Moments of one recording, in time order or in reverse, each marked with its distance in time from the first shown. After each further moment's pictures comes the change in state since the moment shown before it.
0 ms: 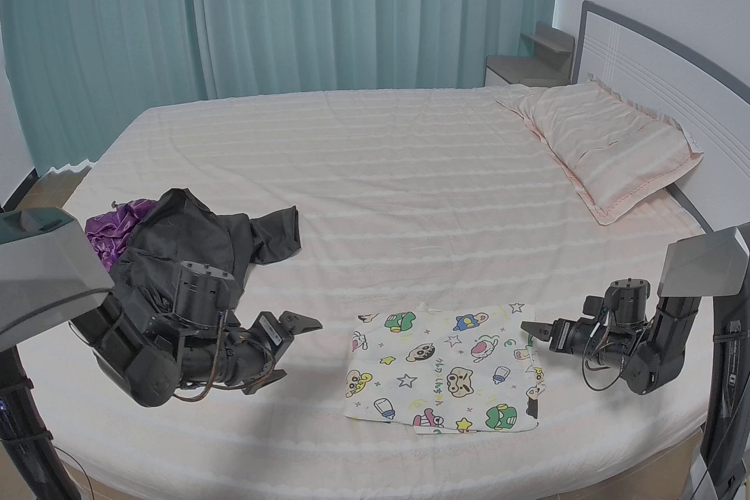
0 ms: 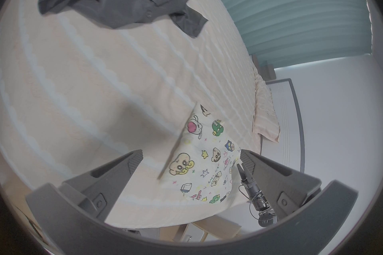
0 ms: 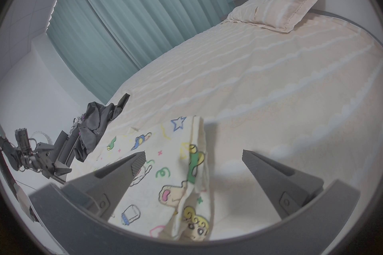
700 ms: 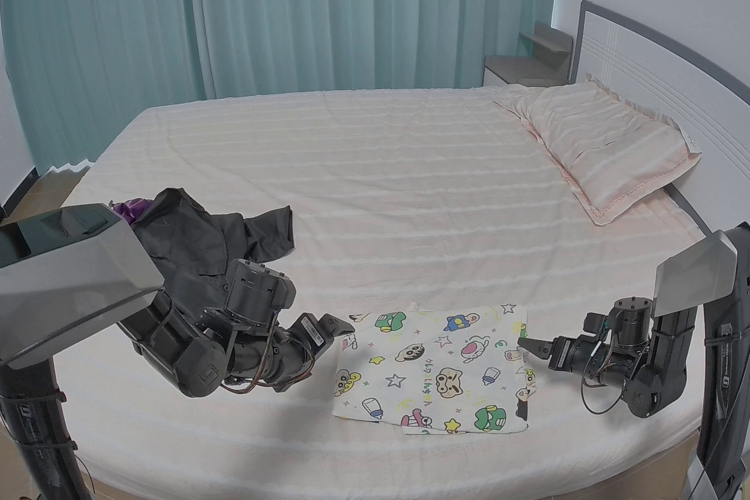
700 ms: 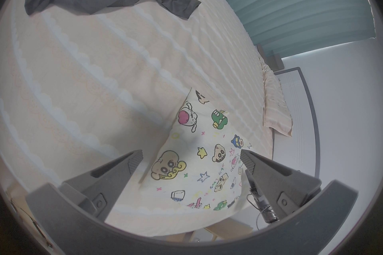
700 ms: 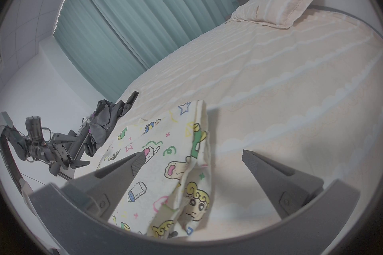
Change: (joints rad) left arm -0.111 0.109 -0.201 0.160 0.106 0.005; right arm 0.026 0.042 0.163 -0.237 0.034 0.034
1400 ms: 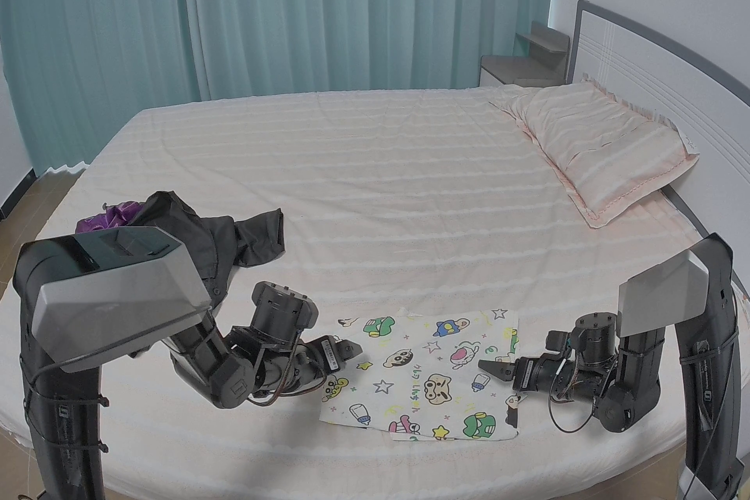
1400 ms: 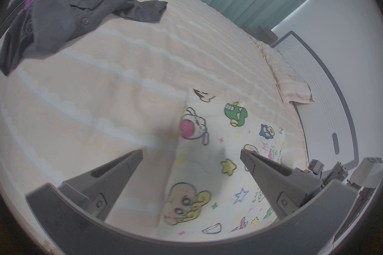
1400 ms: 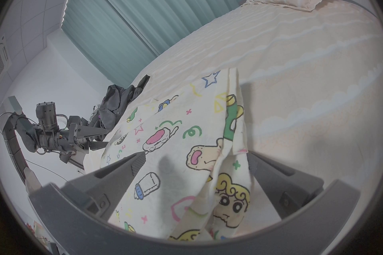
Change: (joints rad) left arm -0.021 0.151 -0.043 -0.075 0.128 0.347; right arm 0.158 0.077 -0.054 0.005 -0.003 0.038
